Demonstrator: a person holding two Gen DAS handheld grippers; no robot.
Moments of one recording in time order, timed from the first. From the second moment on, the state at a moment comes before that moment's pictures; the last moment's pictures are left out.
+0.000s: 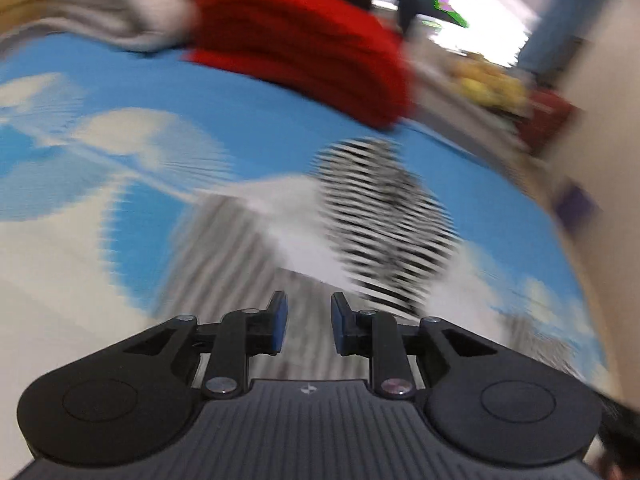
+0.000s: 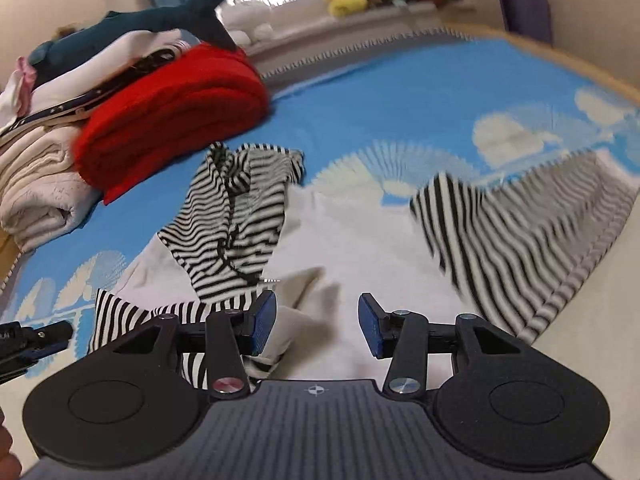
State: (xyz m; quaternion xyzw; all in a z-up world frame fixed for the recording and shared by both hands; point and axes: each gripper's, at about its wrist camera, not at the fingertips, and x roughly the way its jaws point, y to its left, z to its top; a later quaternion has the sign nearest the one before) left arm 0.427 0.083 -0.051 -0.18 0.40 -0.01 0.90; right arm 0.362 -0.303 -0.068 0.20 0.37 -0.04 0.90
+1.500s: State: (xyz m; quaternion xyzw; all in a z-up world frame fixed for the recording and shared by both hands) left arm 0.463 0.078 -0.119 -0.15 0.53 0.04 0.83; right arm 0.395 -0.353 -0.148 0.32 0.46 -0.14 0.82
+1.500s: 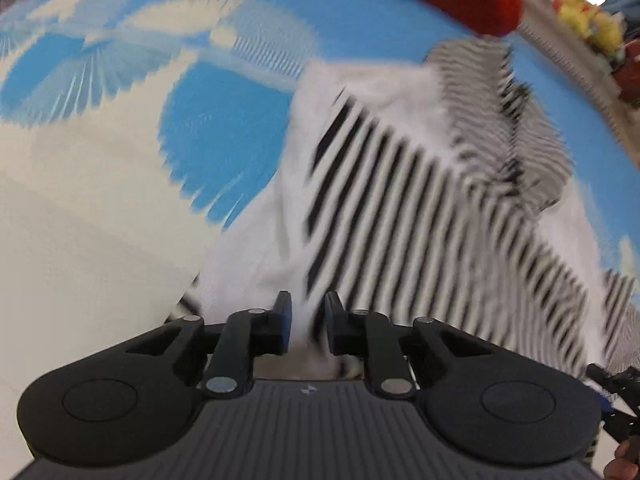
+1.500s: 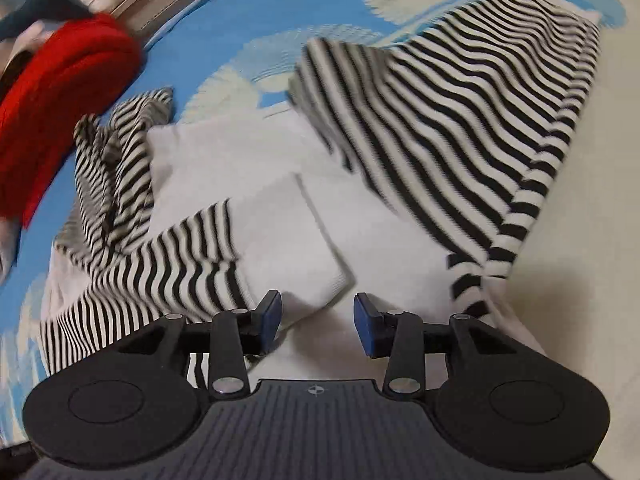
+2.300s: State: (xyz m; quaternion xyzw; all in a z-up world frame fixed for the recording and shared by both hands) left arm 0.458 0.022 -0.109 -0.07 0.52 -0.05 0.85; right arm 0.367 -0.530 -0.117 0.34 0.35 -0.29 0.82
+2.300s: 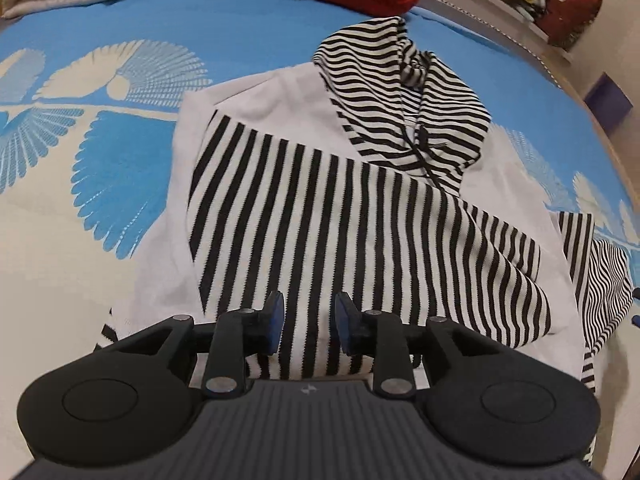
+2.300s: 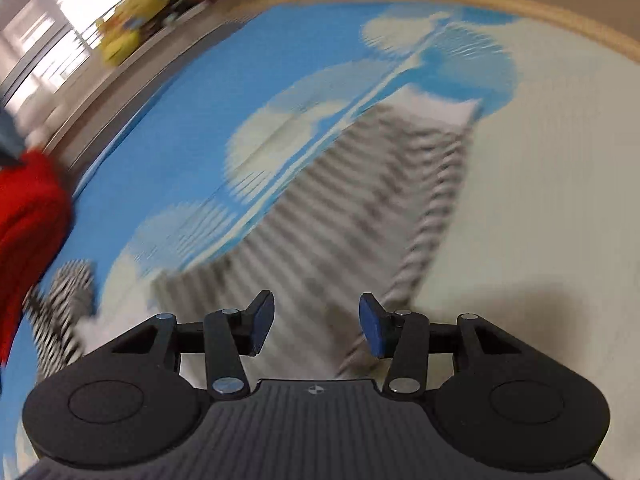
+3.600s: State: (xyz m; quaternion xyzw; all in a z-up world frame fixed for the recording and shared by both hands) left arm 0.465 0.021 -0.113 -0.09 0.53 -0.05 0.84; right arm 0.372 -0.579 -0.131 0.39 0.25 -0.33 0.82
